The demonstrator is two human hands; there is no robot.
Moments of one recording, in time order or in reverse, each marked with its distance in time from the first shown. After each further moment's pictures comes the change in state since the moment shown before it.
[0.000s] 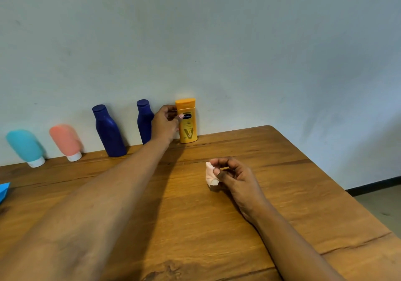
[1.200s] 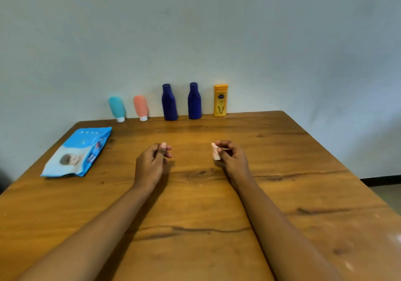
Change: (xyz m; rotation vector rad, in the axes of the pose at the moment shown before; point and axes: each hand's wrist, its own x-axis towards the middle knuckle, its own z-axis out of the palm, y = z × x) left_hand -0.279 0.021 -0.185 0.166 0.131 -0.036; right_hand -0.106 0.011 0.094 -0.153 0.124 -0.060
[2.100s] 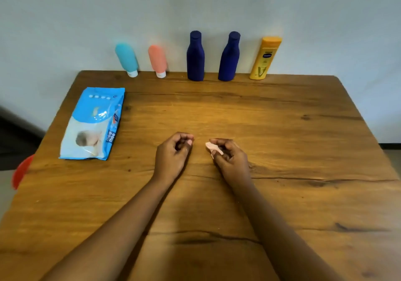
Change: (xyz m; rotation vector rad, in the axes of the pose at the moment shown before) left_hand 0.036 -0.036 -0.025 0.087 -0.168 -0.177; right_hand -0.004 0.004 0.092 -0.287 -0.154 0.094
